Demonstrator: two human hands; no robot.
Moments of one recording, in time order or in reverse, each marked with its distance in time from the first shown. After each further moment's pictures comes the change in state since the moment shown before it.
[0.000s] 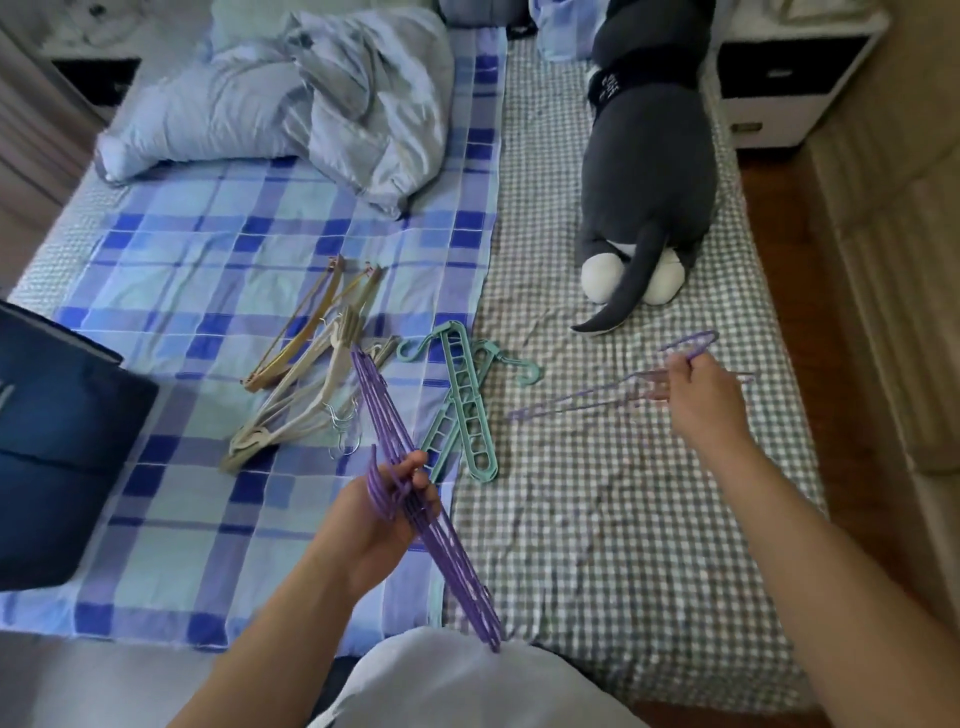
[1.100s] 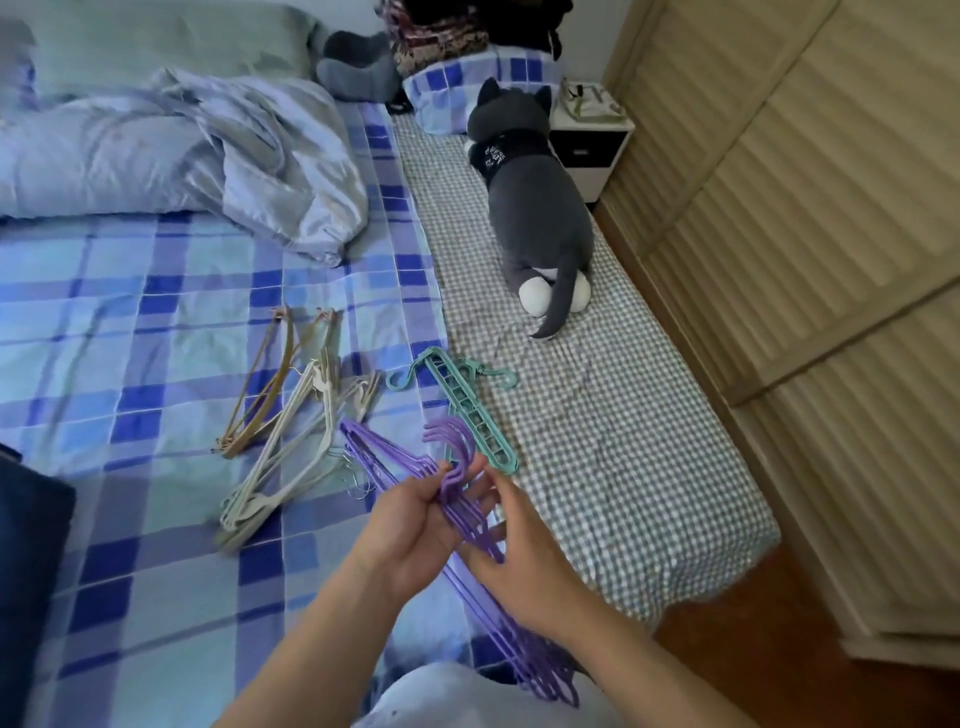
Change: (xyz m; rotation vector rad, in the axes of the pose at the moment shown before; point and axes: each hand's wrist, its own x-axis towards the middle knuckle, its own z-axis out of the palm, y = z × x) left_hand -0.045 0.106 -0.118 -0.011 -0.351 -0.372; right_hand -0.346 -0.183 0.192 0.226 -0.195 -0.236
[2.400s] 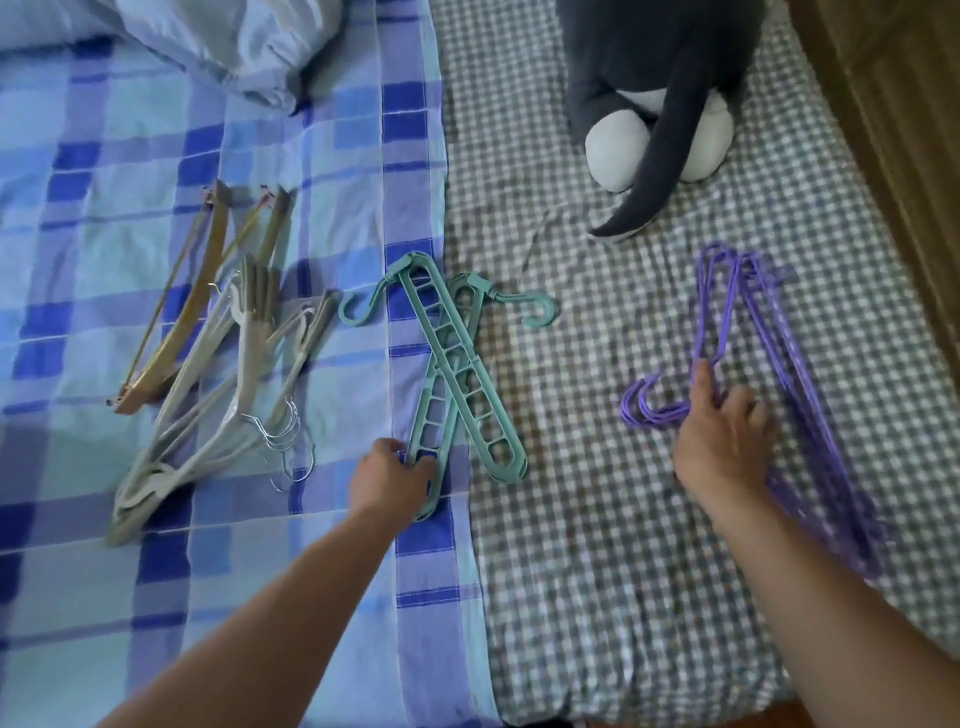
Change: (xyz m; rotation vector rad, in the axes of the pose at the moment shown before) left_hand 0.296 -0.017 -0.093 1.269 0.935 -0.020; right_hand 0.259 0.361 -0.131 -0.901 0.029 0.587
